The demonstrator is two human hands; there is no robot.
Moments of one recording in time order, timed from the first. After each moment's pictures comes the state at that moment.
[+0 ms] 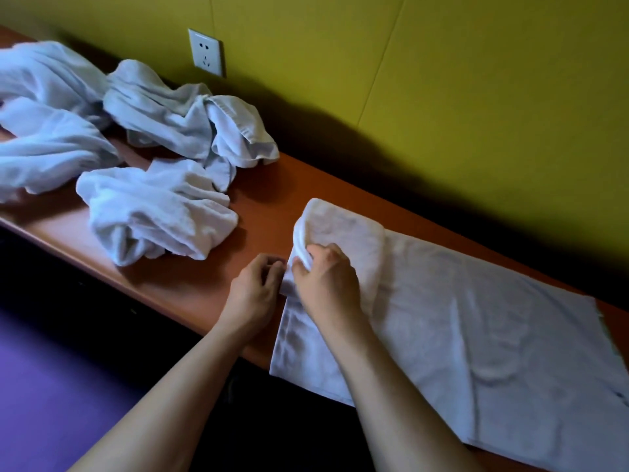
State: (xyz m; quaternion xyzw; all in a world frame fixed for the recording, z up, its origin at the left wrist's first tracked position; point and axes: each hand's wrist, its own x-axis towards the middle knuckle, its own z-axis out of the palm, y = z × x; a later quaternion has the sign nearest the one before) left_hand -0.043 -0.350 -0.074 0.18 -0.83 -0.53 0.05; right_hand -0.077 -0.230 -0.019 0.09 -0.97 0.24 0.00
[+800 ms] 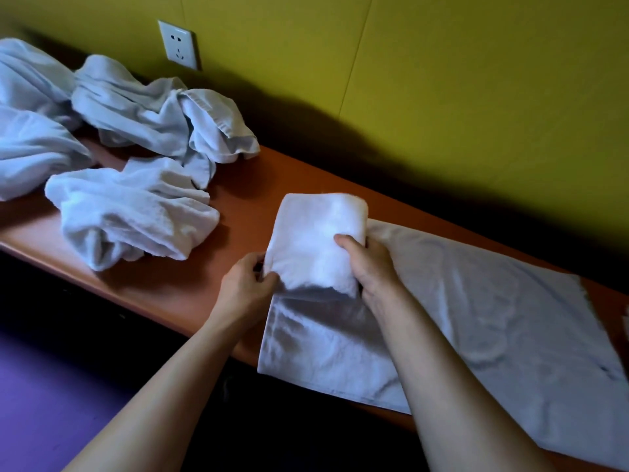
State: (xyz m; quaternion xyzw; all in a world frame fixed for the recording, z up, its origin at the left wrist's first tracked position) left_hand -0.049 -0.343 -0.073 0.19 -0.85 -0.50 0.00; right_hand -0.119 -0.162 -0.025 -0.18 -0.73 0.65 -0.11
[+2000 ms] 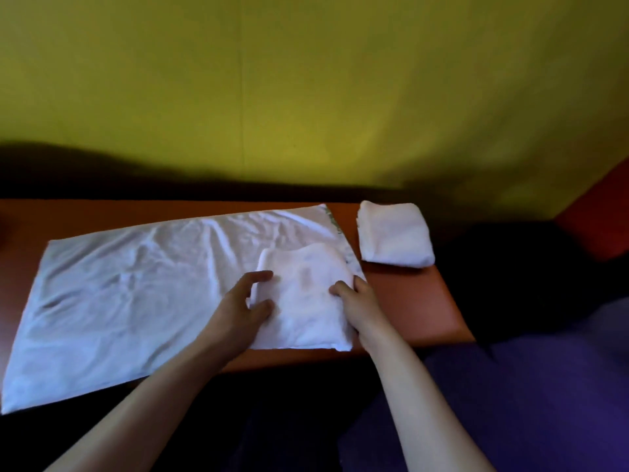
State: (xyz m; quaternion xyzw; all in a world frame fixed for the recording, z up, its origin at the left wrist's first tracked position) left_hand 0.047 -0.009 0.012 -0.09 -0.80 -0.57 -0.16; right_hand 0.086 0.209 0.017 -0.33 -0.73 0.60 0.02
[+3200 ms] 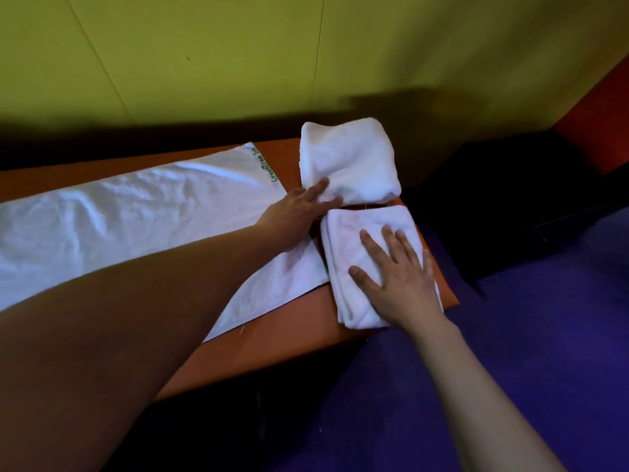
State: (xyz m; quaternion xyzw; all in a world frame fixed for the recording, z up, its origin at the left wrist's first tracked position) left_hand -0.093 0.271 -0.079 -0.49 -0.87 -0.06 -0.05; right_hand 0.120 0.407 -0.077 -0.22 -0.97 0.09 -0.02
